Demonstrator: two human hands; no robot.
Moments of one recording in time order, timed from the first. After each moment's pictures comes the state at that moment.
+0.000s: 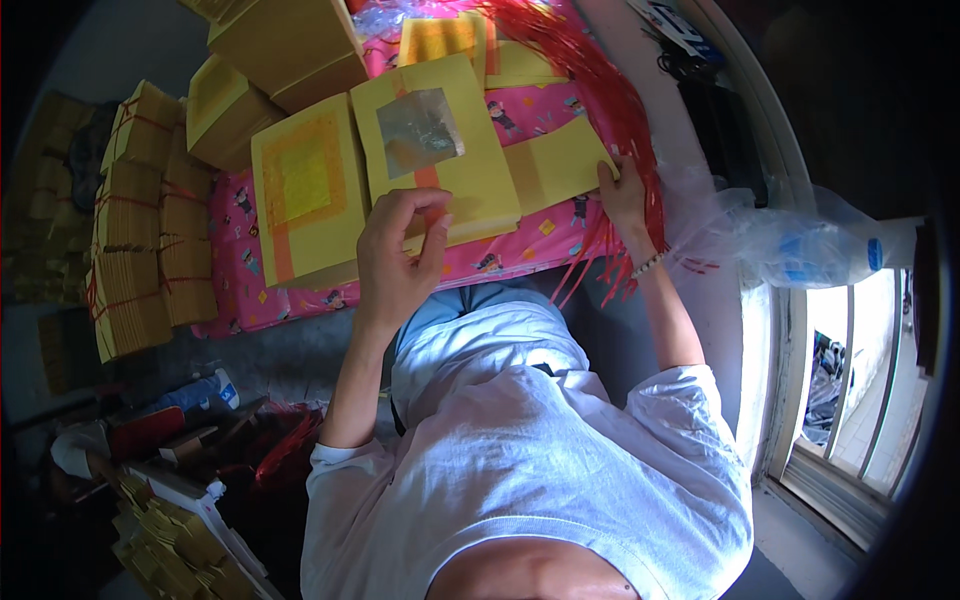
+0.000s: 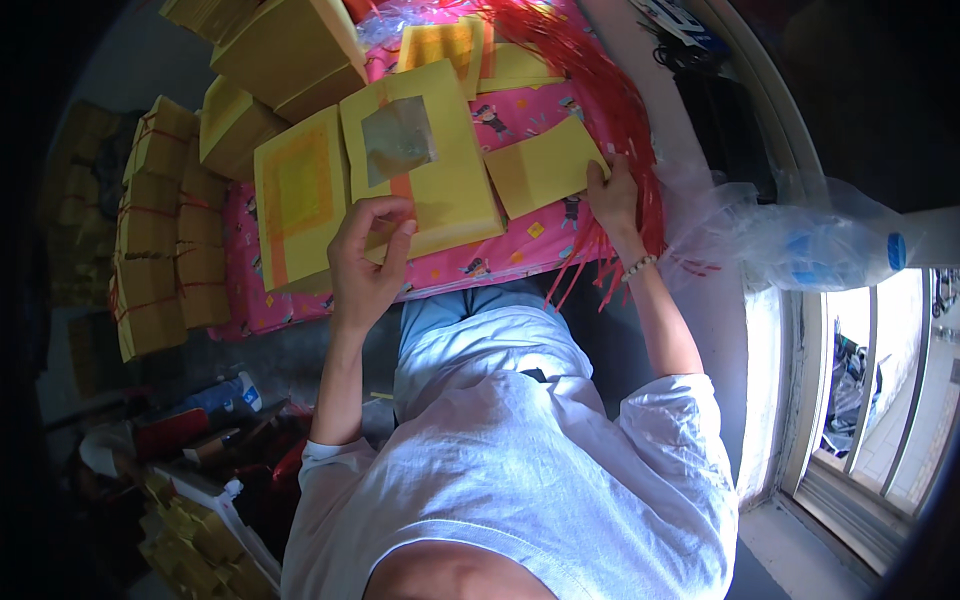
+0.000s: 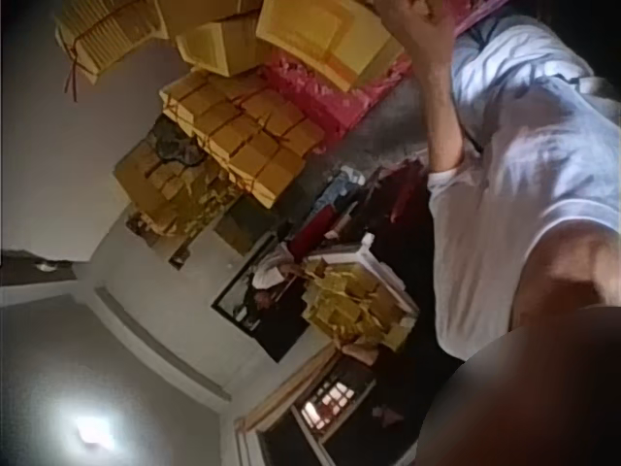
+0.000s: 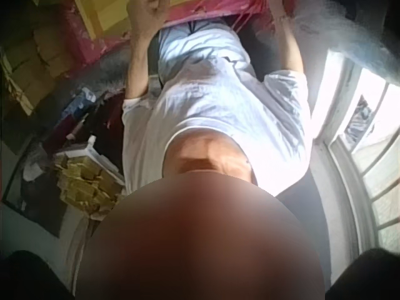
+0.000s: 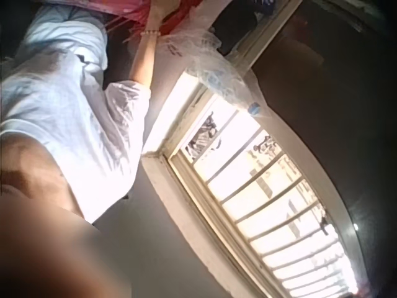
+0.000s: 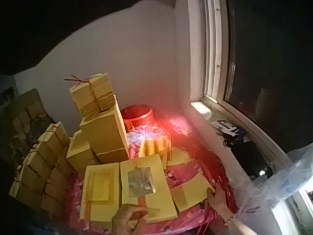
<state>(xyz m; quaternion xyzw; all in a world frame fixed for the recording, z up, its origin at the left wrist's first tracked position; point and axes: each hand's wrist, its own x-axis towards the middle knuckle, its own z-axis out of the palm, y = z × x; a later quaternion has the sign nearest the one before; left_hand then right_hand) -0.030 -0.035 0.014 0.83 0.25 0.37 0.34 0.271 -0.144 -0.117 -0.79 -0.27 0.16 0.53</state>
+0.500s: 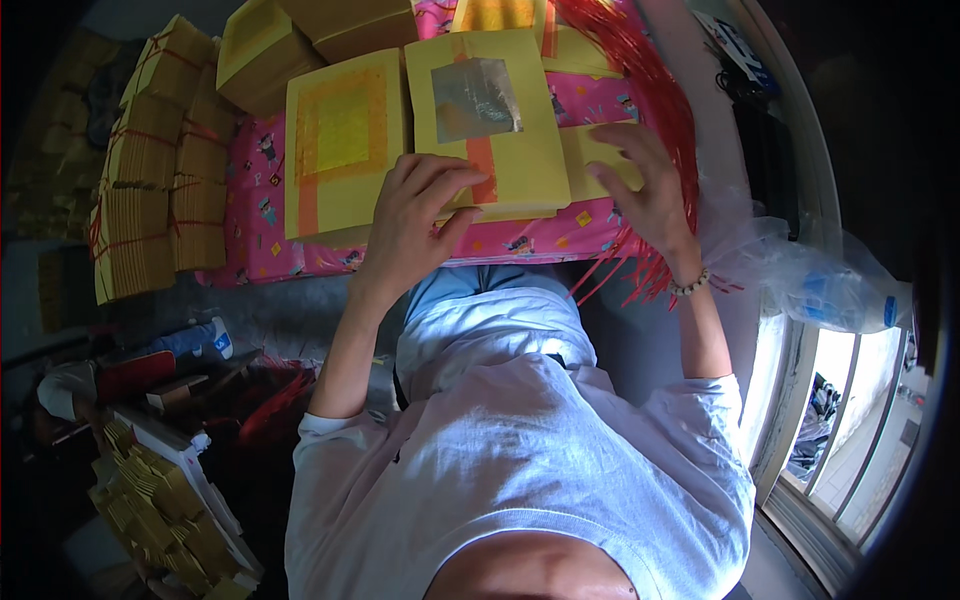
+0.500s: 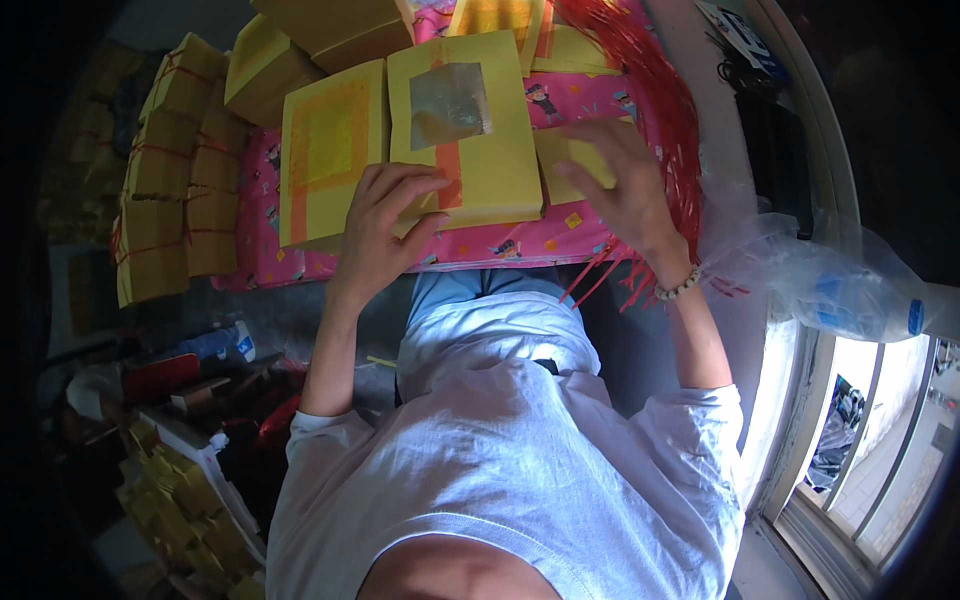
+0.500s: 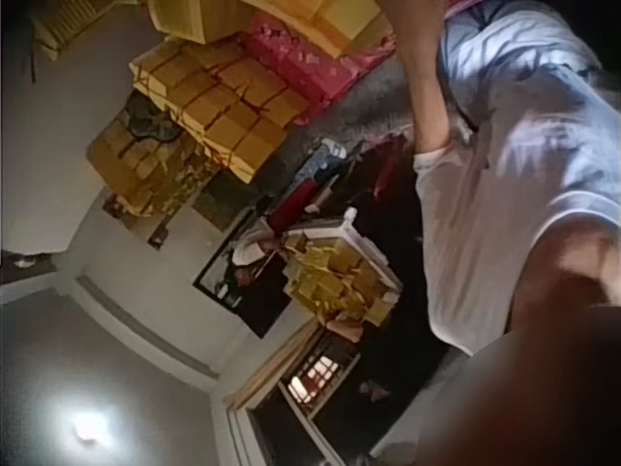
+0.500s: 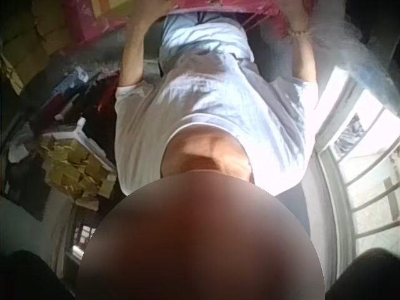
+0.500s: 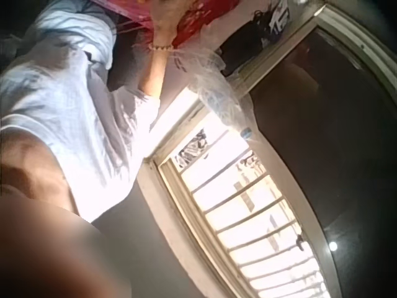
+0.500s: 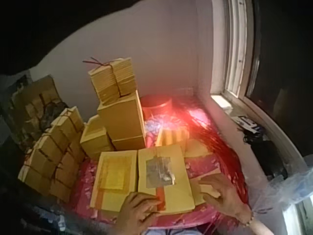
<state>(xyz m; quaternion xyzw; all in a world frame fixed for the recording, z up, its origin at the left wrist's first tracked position) -0.056 -0.013 0.009 0.91 0.21 0.28 0.22 0.204 -0.122 0.009 -0.68 -0.60 0.07 0.41</state>
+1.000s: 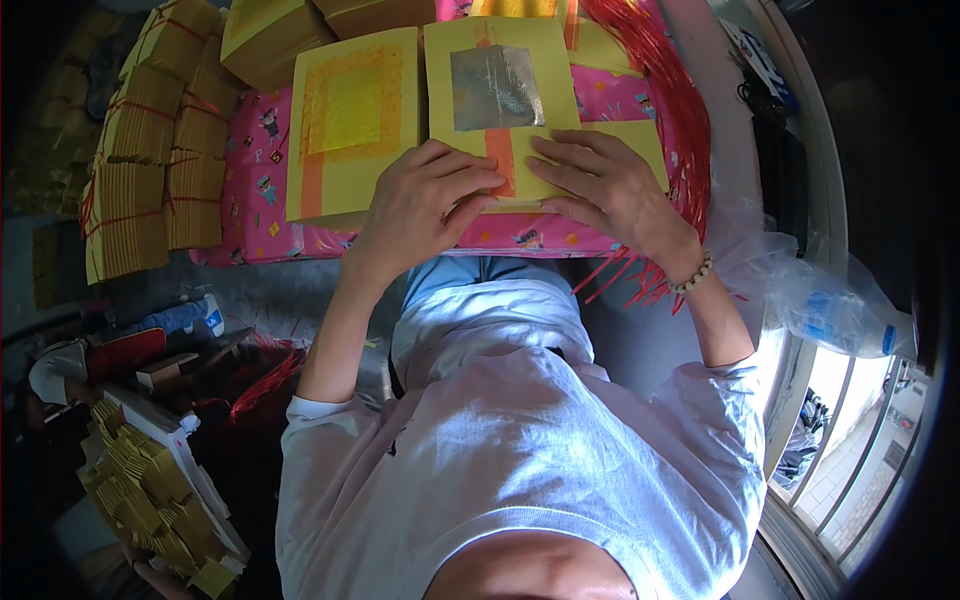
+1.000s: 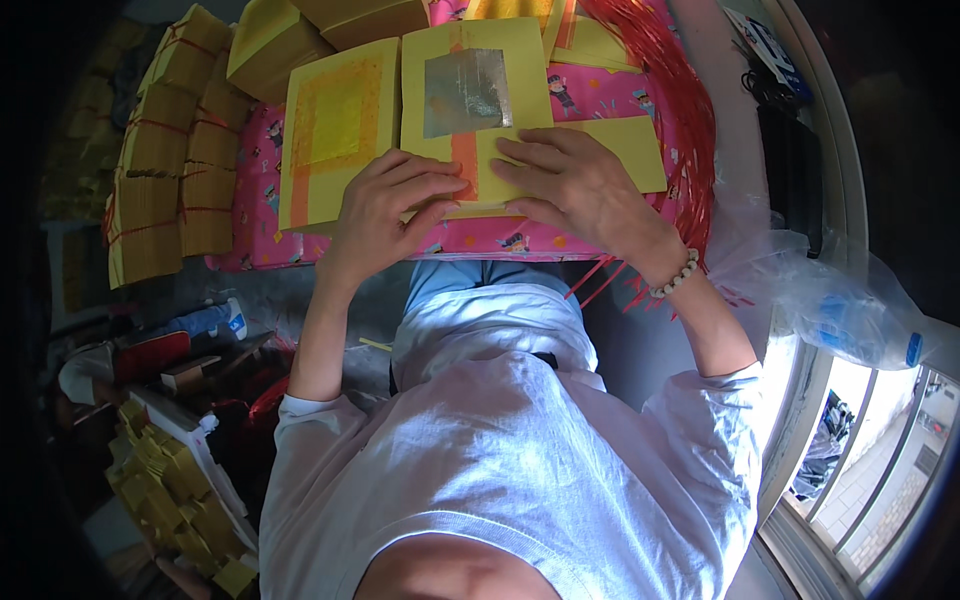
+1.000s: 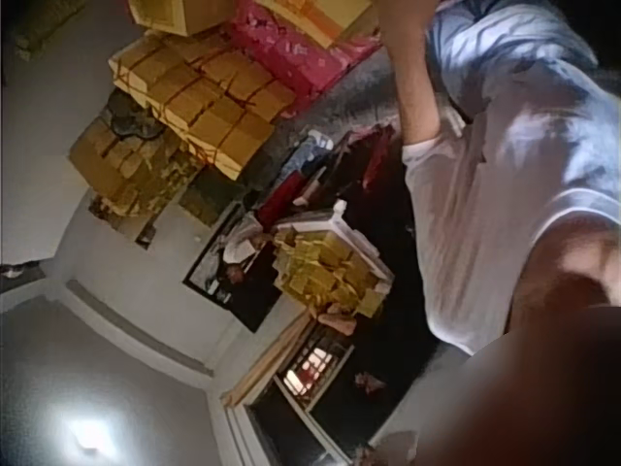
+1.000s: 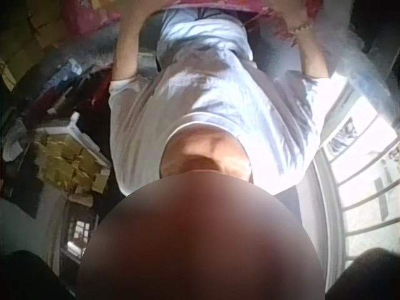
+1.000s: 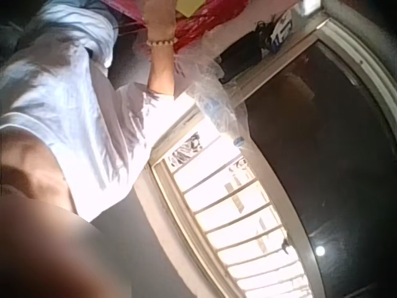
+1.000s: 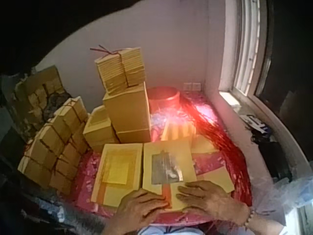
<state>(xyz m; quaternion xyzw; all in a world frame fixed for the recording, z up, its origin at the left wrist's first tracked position) -0.058 0.001 0.008 0.93 0.16 0.27 0.19 0.173 -0.094 0.015 -0.49 -0.84 0.01 0.23</state>
